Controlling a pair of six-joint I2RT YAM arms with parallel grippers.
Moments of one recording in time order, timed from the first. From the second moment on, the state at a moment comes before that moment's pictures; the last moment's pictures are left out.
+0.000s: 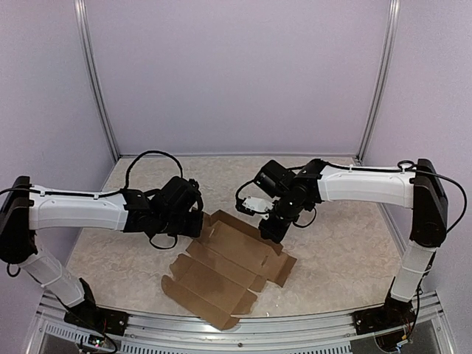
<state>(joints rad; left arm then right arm) -0.93 1.52 0.97 -0.35 -0.35 -0.57 0.90 1.81 1.40 -0.77 -0.06 -0.16</state>
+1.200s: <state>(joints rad) -0.95 1.70 0.93 -0.45 -0.34 -0.60 0.88 1.86 1.36 -0.73 -0.12 -0.14</state>
